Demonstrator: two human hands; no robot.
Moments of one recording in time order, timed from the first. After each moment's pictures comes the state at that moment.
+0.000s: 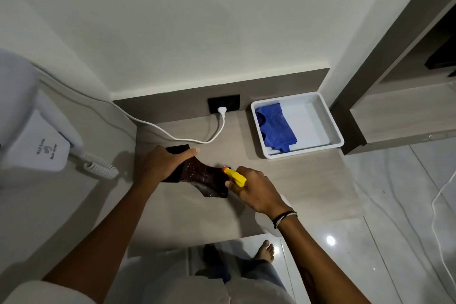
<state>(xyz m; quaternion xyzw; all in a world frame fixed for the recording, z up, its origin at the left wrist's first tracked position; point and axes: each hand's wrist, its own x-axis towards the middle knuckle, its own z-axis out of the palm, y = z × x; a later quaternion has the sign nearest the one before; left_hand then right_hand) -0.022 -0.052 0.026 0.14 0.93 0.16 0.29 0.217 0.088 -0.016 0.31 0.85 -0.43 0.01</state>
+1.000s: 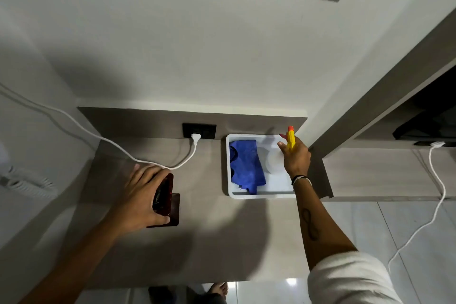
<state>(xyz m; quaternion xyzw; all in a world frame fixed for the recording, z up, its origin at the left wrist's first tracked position) 0.025 -0.027 0.001 0.46 0.87 0.11 0.15 0.207 0.362 -0.006 0.51 0.74 -0.39 -0.21</state>
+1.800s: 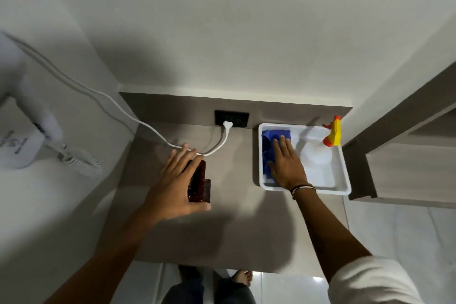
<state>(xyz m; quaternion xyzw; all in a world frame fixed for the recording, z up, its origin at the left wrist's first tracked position) 0.038 -0.031 0.005 0.48 0.86 0.09 0.12 0.177 0.293 -0.086 0.24 0.96 -0.12 0.07</state>
